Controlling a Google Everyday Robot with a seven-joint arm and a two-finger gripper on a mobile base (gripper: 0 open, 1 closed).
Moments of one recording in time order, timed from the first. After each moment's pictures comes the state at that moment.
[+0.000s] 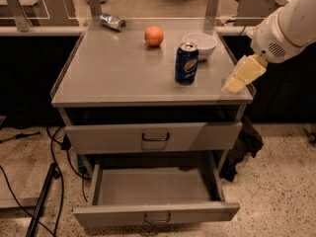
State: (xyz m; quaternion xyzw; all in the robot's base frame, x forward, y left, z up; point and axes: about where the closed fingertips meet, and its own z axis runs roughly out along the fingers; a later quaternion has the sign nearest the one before) arm 0.583 -0.207 0.949 -0.51 0.80 0.00 0.32
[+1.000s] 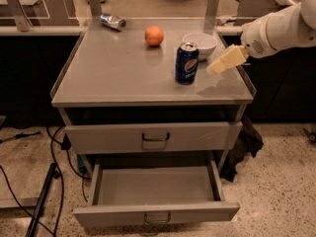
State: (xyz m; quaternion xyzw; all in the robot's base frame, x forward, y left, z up) arm 0.680 -0.213 0.933 -0.42 0.79 0.05 0.44
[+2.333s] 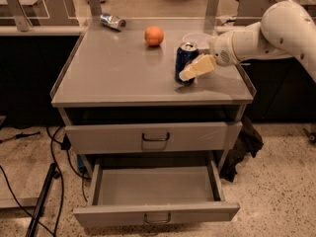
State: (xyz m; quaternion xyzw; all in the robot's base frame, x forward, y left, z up) arm 0.719 -0.135 0.883 -0.44 0.76 0.16 0.45
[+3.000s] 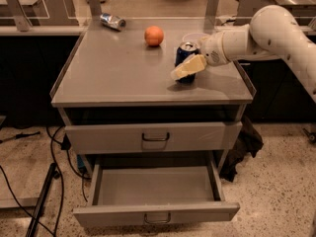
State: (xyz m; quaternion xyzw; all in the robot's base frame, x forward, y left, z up) arm 0.733 -0.108 0.879 -0.45 0.74 0.19 0.46
